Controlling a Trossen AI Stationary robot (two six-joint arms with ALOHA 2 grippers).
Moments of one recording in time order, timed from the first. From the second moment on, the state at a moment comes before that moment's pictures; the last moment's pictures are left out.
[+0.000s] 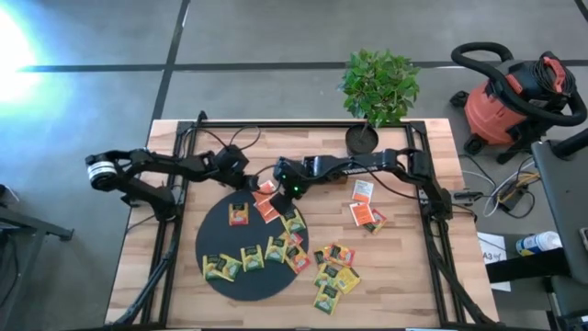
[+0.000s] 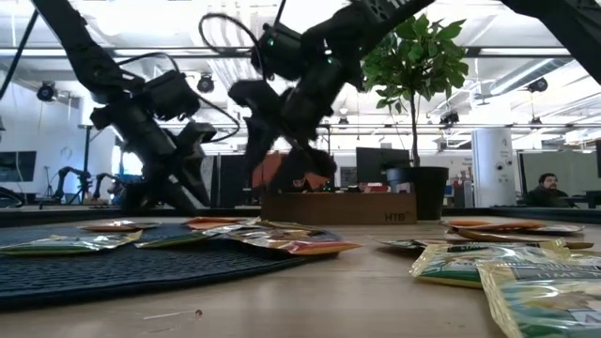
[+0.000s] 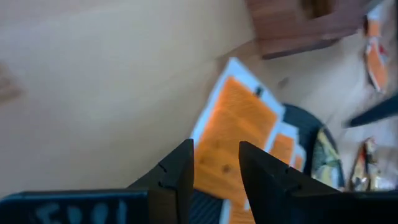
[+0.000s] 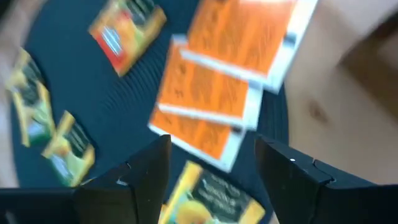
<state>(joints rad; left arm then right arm) 0.49 1.35 0.45 0.06 0.32 -0.80 -0.13 2.13 1.61 -0.48 -0.21 0.67</state>
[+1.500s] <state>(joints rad) 0.26 1.55 0.48 0.19 0.21 -0.81 -0.15 2.10 1.58 -0.47 -0.12 0.67</state>
